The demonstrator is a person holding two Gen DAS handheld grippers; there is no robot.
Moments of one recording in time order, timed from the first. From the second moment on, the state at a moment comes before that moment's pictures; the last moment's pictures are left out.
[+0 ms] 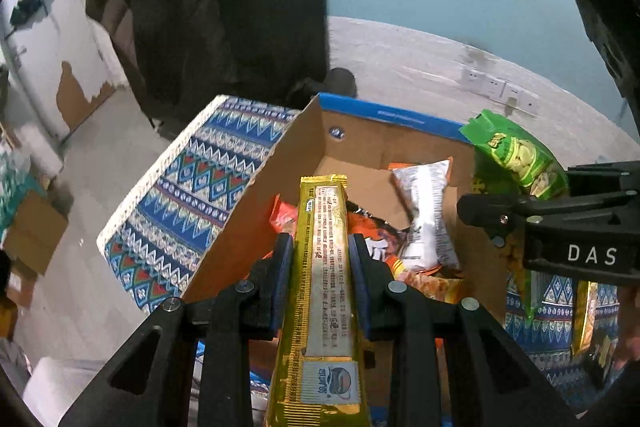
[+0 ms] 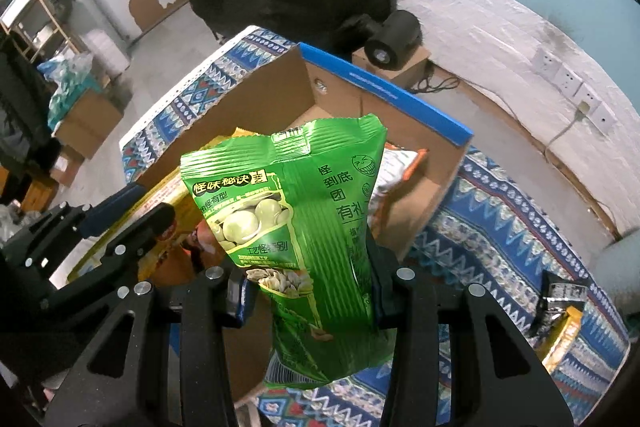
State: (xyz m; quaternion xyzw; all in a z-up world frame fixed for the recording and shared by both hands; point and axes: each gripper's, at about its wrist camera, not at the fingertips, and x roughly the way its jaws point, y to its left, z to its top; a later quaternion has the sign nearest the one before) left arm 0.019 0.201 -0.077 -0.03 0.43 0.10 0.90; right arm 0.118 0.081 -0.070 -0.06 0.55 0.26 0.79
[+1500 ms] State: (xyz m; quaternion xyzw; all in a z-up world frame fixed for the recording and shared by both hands) left arm -0.003 0.065 -0.060 0.09 0.45 -0.02 0.89; right arm 0.051 -0.075 -0.042 -0.05 0.54 0.19 0.82
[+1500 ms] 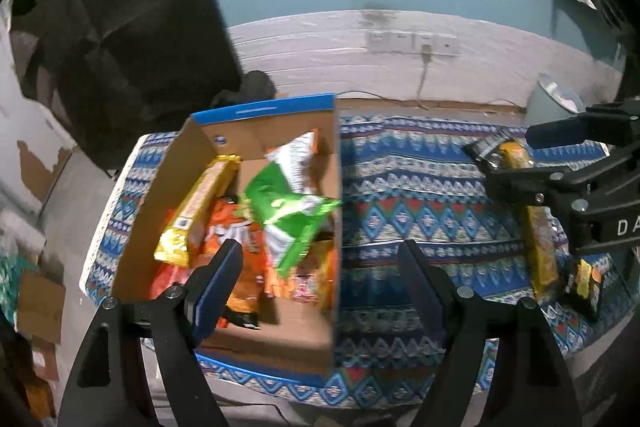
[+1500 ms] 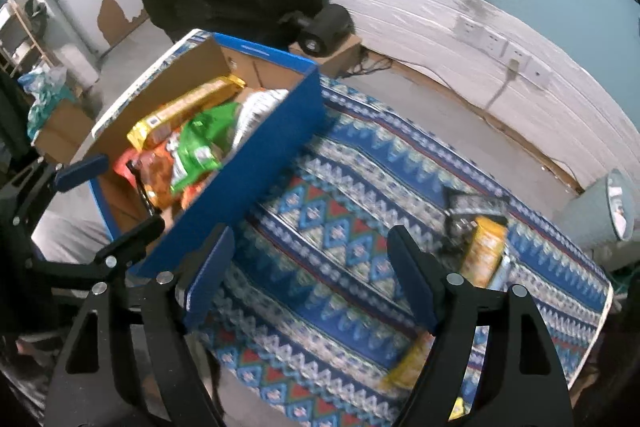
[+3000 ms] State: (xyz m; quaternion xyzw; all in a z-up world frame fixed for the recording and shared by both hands) left arm -0.038 -0.117 -0.178 0.21 0.58 -0.17 0.77; right arm -0.067 -0.251 -0.199 -0.10 0.72 0.12 0.68
